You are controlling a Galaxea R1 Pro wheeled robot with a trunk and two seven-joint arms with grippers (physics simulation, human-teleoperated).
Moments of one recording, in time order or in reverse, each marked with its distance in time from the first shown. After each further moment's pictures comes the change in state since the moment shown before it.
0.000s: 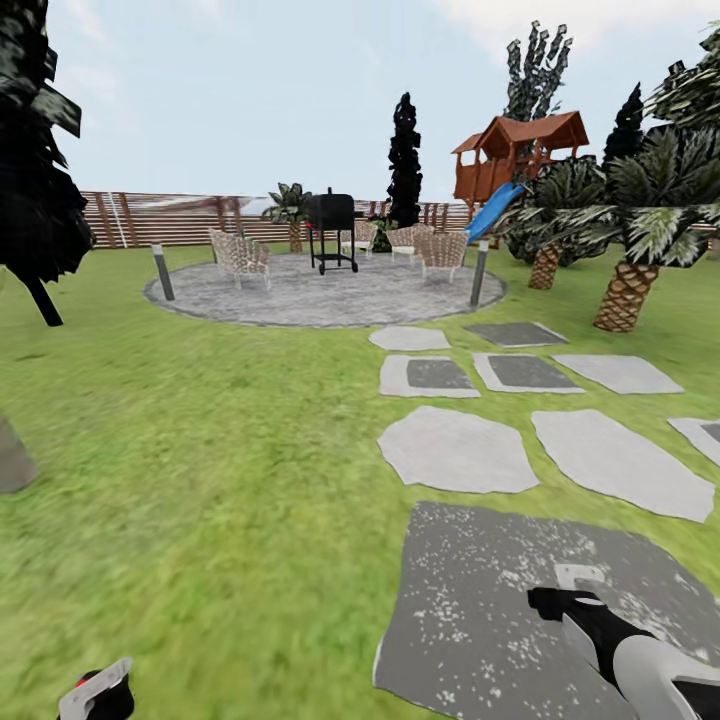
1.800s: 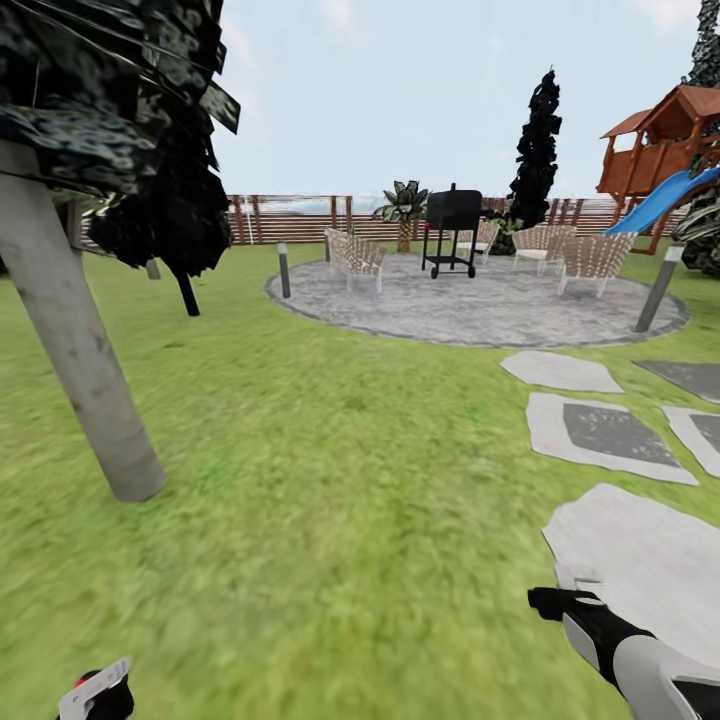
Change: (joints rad) left arm -0.001 0.001 0.000 0.001 0.000 0.000 0.000; right arm 0.000 -0.001 0.000 -0.001 0.000 0.001 0.000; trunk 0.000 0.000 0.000
